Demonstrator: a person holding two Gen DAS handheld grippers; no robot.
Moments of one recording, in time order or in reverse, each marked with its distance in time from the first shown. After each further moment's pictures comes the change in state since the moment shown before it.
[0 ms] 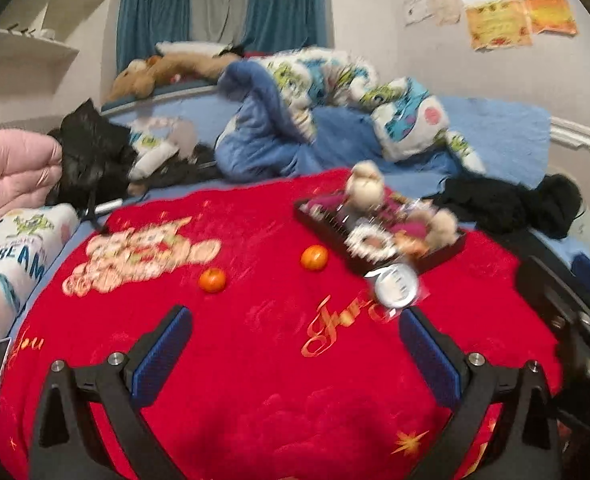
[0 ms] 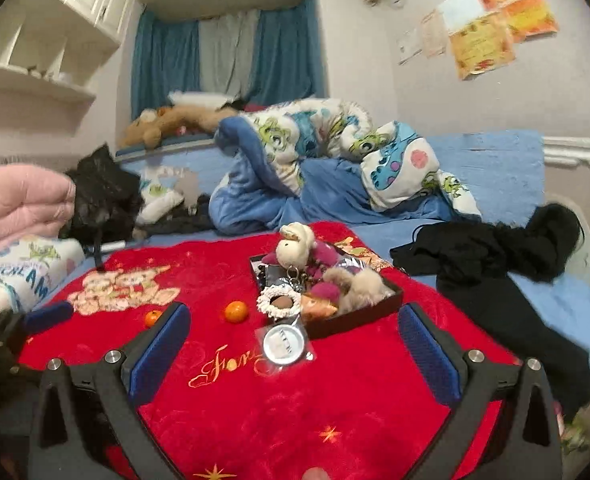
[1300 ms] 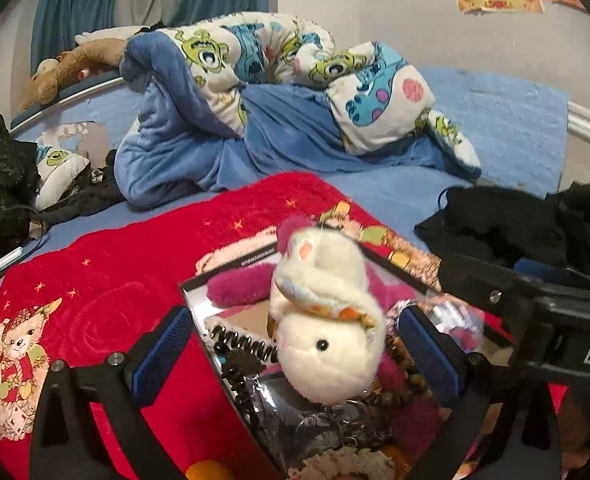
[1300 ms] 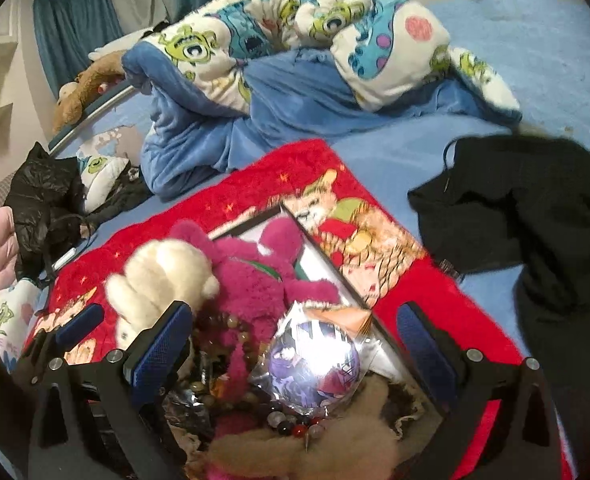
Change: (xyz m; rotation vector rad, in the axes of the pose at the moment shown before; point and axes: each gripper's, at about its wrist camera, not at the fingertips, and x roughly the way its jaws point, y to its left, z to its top) left arm 0.298 -0.101 0.157 0.093 0.054 -0.185; right arm 0.329 -0.112 0.084 0.169 0.384 0.014
